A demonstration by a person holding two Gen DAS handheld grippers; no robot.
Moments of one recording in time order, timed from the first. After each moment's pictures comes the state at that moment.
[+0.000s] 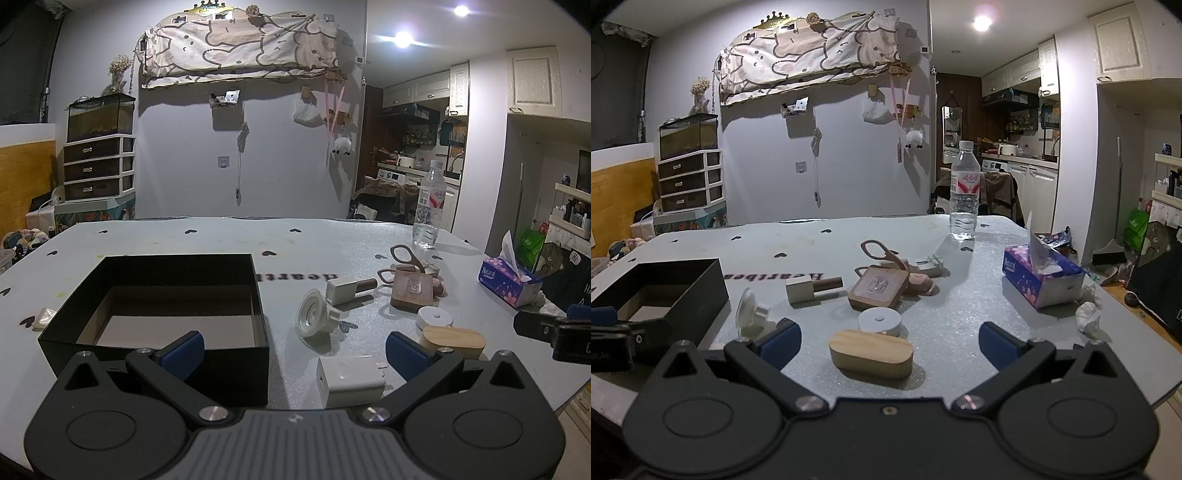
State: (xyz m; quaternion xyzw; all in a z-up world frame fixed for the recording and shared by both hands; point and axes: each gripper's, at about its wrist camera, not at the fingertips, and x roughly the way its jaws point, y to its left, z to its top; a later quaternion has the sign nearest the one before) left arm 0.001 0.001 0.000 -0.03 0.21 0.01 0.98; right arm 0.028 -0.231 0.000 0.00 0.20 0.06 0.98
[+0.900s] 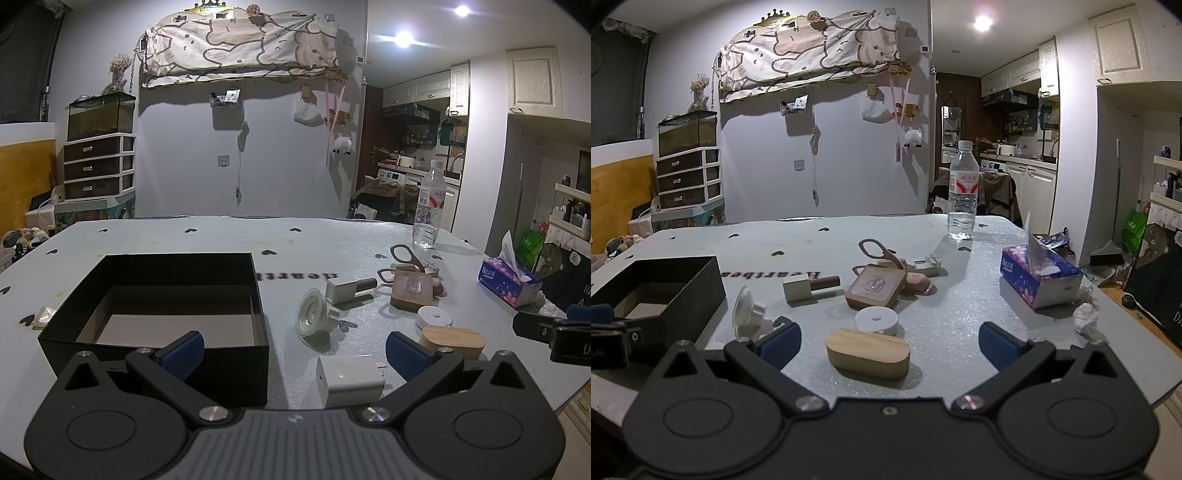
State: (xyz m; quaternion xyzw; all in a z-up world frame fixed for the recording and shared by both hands) left arm -0.002 -0.003 -0.003 -0.03 0.21 0.01 0.98; right arm 0.031 -0.235 -0.002 0.00 0.20 0.06 0.98
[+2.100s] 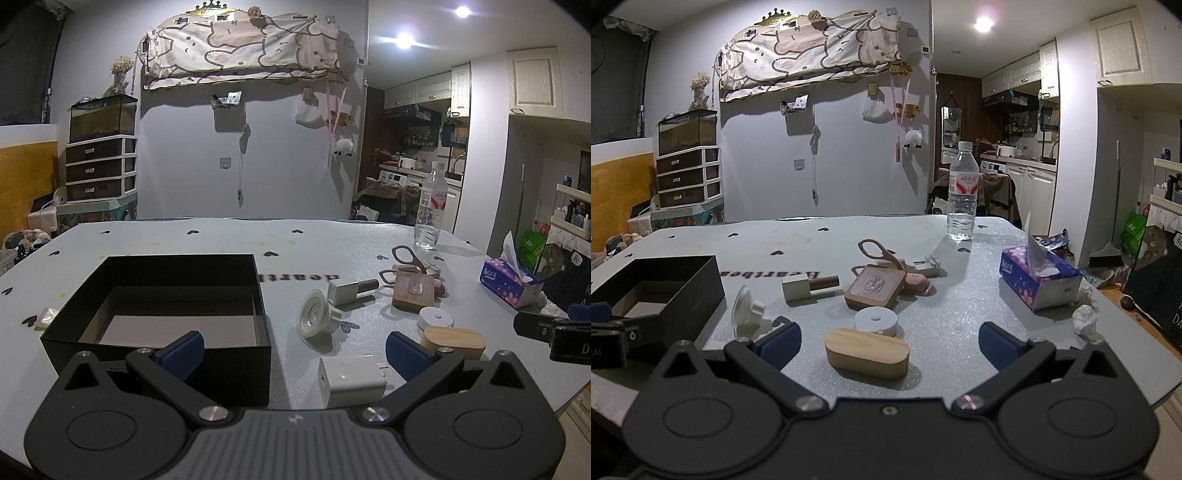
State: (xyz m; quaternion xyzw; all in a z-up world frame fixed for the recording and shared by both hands) left arm 0.000 -0.003 -0.001 -0.03 0.21 0.01 0.98; right arm 0.031 -0.235 -0.003 0.00 0.20 0.06 0.98
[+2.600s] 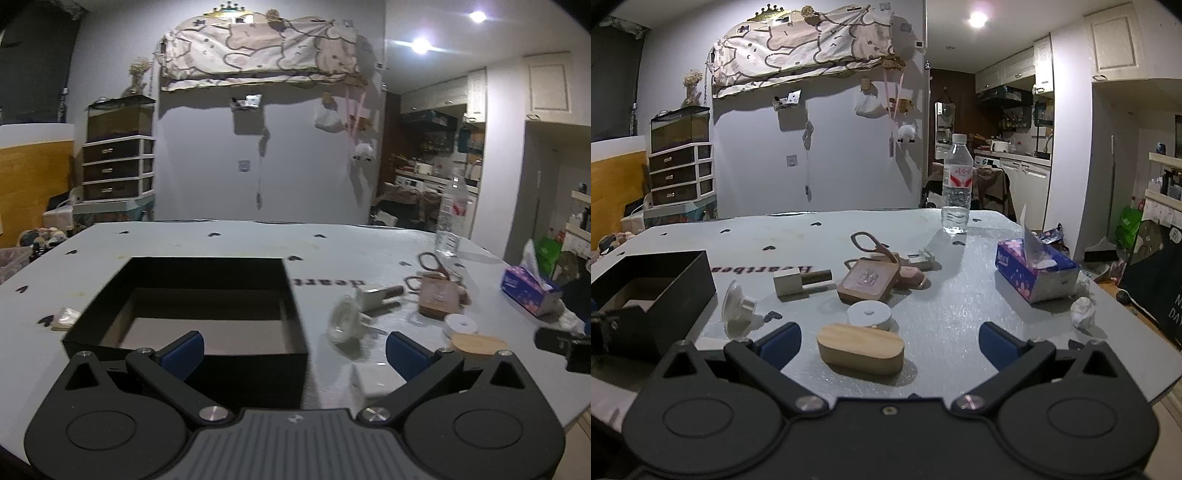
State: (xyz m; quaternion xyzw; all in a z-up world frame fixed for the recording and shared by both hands) left arm 0.003 0.022 0.000 -0.03 0.20 0.04 0.98; right arm 0.036 -0.233 -0.010 0.00 0.21 0.04 0.98
